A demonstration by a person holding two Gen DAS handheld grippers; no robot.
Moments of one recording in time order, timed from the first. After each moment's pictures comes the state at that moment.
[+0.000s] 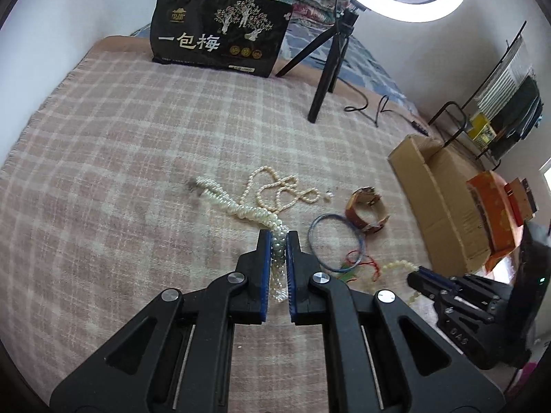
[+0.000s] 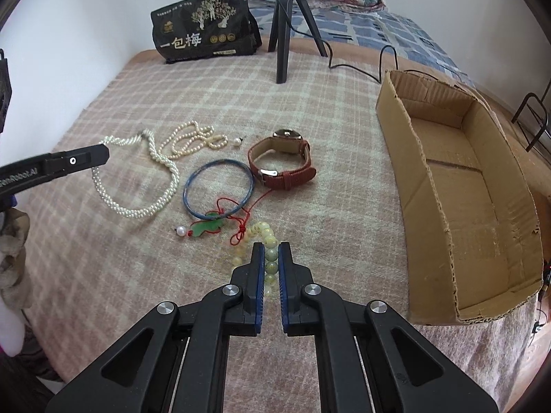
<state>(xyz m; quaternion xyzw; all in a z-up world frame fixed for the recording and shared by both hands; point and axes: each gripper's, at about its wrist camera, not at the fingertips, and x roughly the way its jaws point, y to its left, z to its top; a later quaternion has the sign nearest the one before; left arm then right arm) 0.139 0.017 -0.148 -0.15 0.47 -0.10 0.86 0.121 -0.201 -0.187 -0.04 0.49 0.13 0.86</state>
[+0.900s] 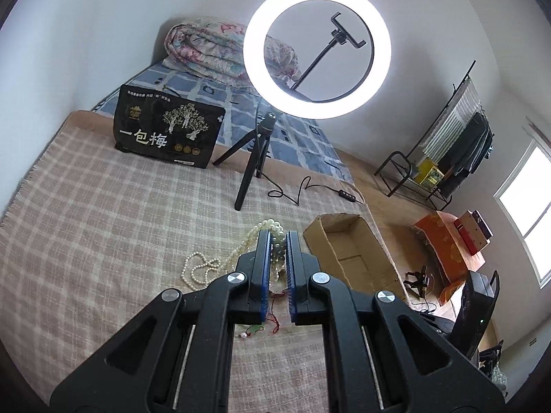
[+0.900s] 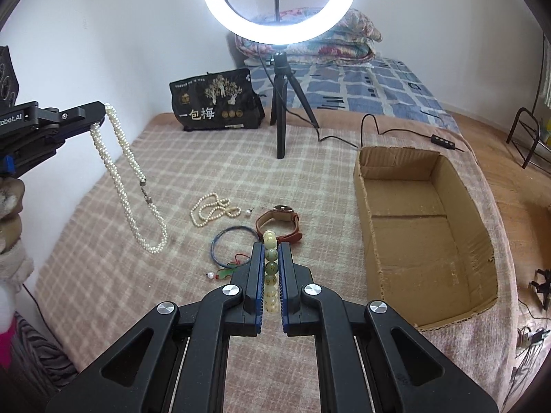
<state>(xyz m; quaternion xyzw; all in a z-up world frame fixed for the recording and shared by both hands) 0.124 0.007 -0.020 -0.19 0.35 -0.17 0.90 0.099 -0.229 -0.107 0.00 0.40 0.15 0.90</state>
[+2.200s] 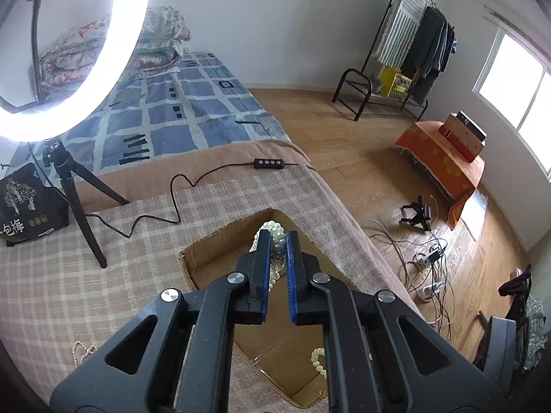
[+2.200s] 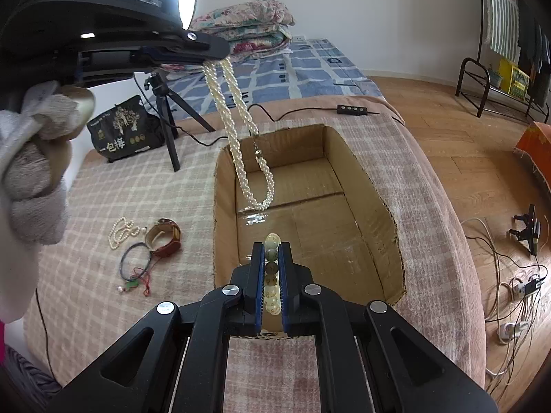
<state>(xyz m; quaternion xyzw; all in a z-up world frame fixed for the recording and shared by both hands) 0.245 -0.279 -0.022 0.00 0.42 -0.28 0.86 0.123 -0.366 -0.117 0.06 0.42 0.04 0.90</state>
